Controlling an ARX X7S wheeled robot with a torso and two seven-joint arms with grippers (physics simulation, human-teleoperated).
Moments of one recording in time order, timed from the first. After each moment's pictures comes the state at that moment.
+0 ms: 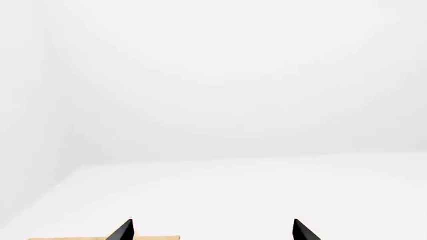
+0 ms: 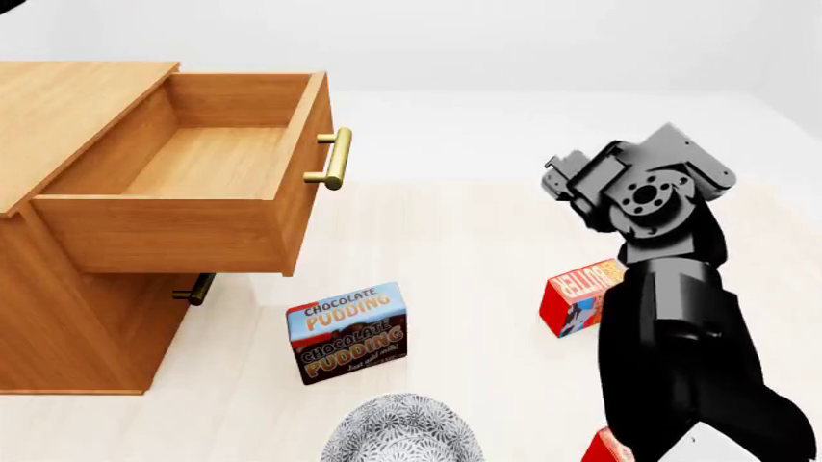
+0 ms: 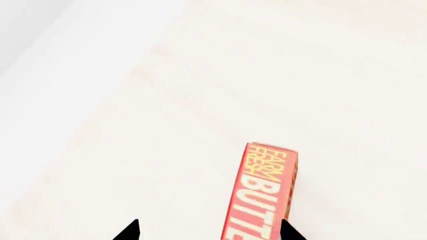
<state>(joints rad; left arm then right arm) -1.78 -0.46 0.55 -0.76 -0.63 -0.82 -0.02 1.34 0.06 0.36 1.01 0.53 0.69 0.92</state>
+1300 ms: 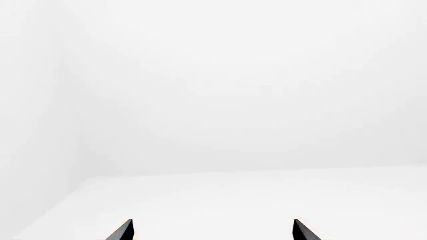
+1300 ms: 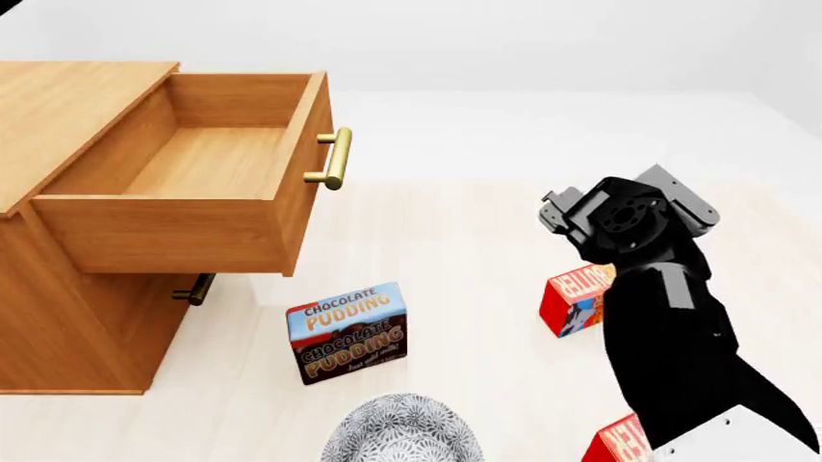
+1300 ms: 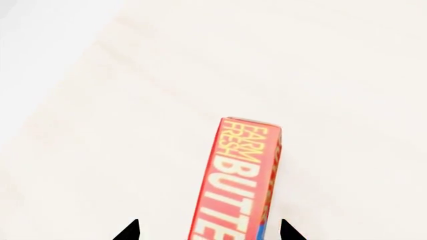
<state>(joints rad) -1.76 -0.47 0.54 -0.74 -0.61 -0.76 -0.04 1.38 0.08 0.66 1.31 0.17 0.53 0.77</state>
